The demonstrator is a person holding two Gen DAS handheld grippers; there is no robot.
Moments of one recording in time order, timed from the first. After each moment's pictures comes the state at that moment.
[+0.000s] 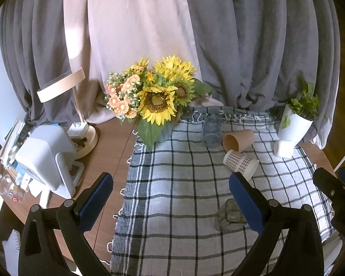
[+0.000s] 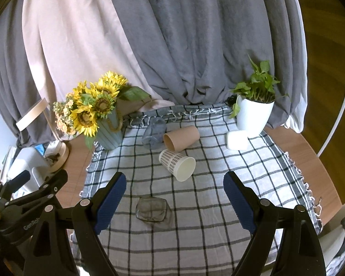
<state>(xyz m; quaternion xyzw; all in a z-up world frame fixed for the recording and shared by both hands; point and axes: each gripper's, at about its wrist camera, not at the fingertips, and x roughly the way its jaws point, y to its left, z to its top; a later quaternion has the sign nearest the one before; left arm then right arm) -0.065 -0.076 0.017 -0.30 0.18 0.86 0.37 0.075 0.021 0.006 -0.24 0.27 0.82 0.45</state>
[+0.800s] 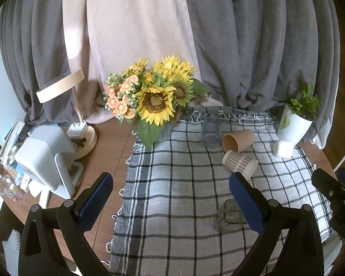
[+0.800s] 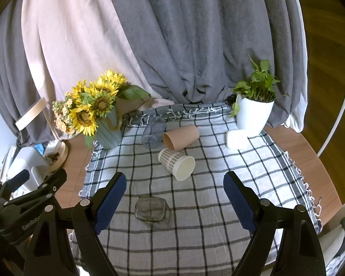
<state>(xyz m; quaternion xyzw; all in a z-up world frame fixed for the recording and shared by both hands) -0.066 -0.074 0.018 -0.31 0.18 0.86 0.37 0.074 0.021 0.005 -0.24 0.27 0.82 0.45</state>
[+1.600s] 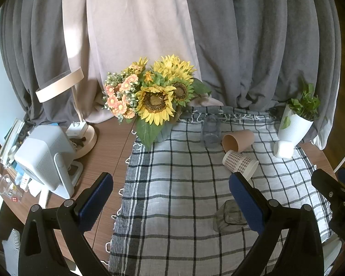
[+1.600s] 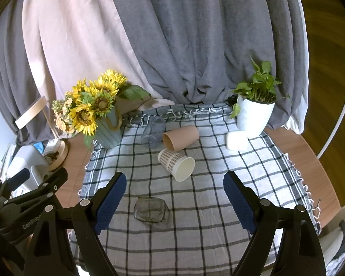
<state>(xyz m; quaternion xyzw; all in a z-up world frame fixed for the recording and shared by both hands) -0.066 -0.070 0.018 -0.31 0.18 0.86 0.36 0.075 0.024 0.006 -0.25 0.27 0.82 0.45</state>
